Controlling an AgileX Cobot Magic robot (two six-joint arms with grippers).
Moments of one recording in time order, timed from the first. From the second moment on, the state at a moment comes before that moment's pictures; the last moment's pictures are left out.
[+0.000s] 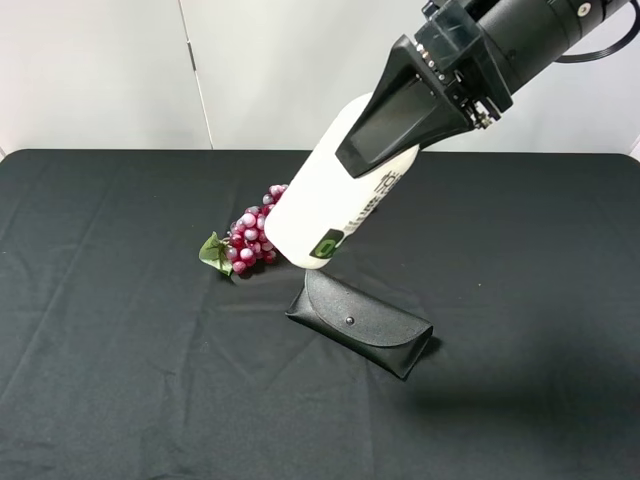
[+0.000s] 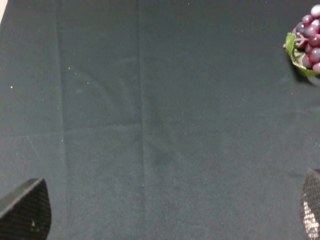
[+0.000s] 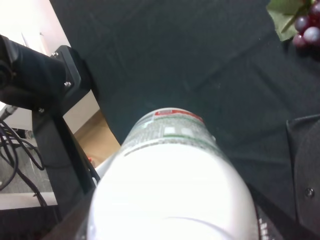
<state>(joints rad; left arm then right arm) 0.00 0.04 -0.52 0.01 1.06 0.09 0.46 1.46 -1.30 0.77 1.23 -0.65</state>
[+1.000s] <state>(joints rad) -0.06 0.49 -0.64 -0.37 0.88 0.64 0.46 1.46 -1.30 0.83 1.23 -0.67</state>
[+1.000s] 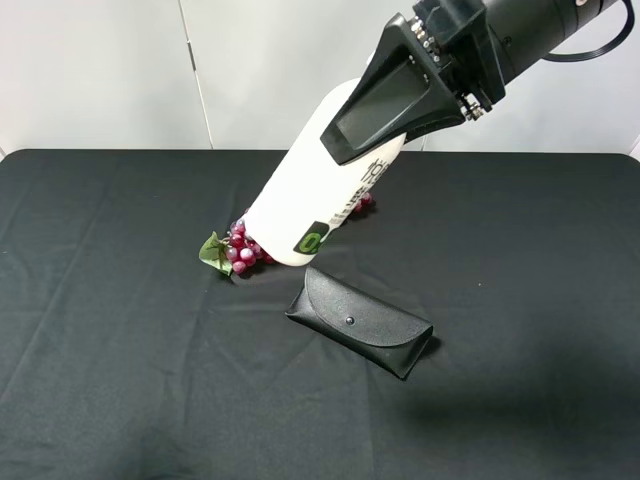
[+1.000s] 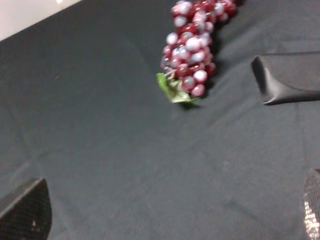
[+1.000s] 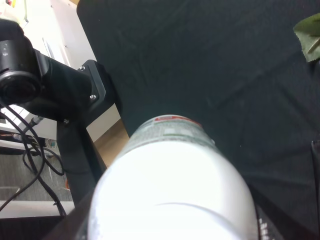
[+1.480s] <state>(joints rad) -0.27 0.68 -0.70 -0.37 0.77 0.67 0.46 1.46 -1.30 0.84 1.23 -0.67</state>
